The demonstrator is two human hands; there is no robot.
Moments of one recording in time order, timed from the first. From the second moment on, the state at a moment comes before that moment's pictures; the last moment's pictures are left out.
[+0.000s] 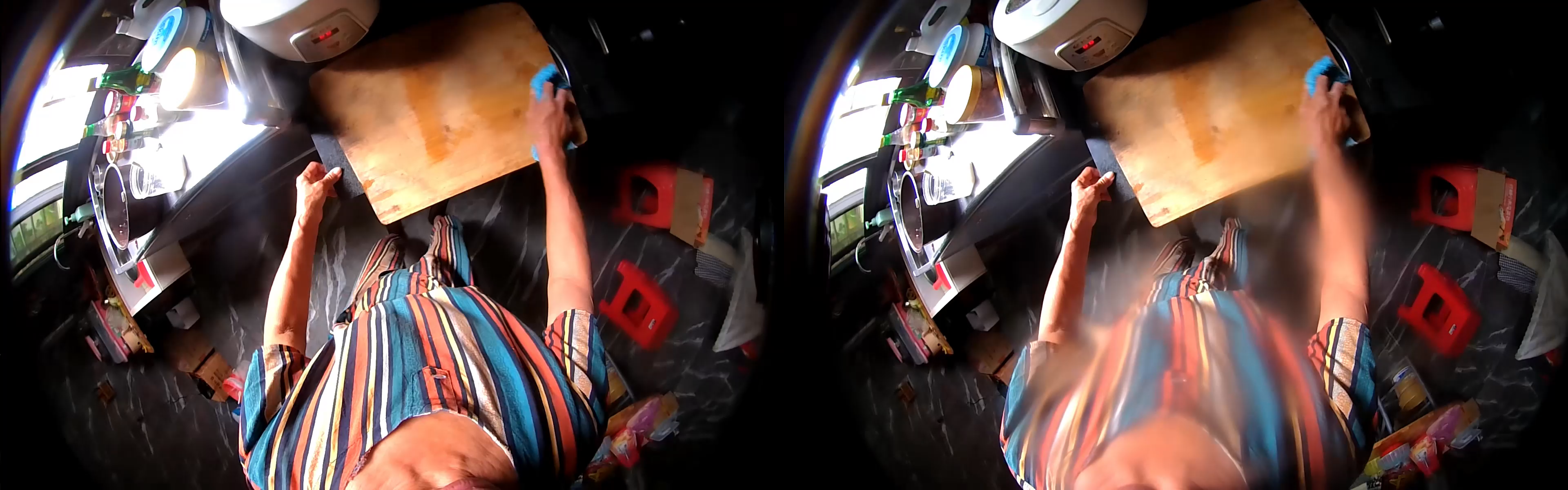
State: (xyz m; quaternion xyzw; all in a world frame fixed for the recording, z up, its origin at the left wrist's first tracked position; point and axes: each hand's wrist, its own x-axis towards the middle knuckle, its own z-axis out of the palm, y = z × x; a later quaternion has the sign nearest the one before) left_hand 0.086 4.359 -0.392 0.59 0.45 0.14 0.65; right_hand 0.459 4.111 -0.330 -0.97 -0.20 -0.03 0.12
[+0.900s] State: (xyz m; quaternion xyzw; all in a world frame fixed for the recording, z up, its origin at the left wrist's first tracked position) left_hand 0.080 4.354 -0.401 0.56 0.48 0.18 0.66; right_hand 0.458 4.117 -0.345 -0.85 -0.49 -0.21 -0.02
